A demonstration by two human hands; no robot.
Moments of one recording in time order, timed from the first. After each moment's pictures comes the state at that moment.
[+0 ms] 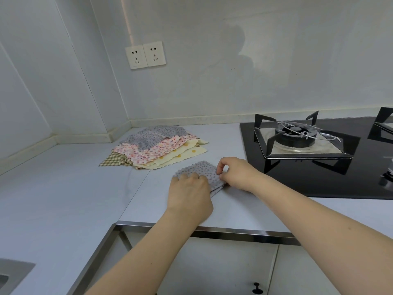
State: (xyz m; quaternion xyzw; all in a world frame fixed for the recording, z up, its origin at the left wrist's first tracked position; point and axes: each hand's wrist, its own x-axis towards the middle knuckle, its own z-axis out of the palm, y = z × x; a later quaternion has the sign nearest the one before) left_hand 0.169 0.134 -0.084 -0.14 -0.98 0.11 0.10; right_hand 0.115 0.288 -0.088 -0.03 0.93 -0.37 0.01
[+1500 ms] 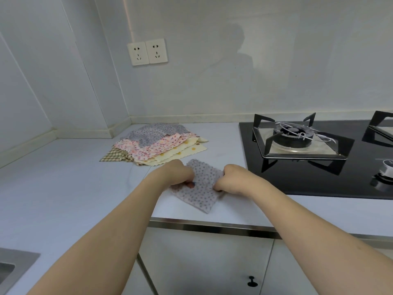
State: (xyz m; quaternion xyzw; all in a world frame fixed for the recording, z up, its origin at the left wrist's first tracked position) left_hand 0.112 0.095 -0.051 0.01 -0.94 -0.29 -0.17; right_hand 0.146 0.265 -0.068 0.04 0.96 -0.25 0.10
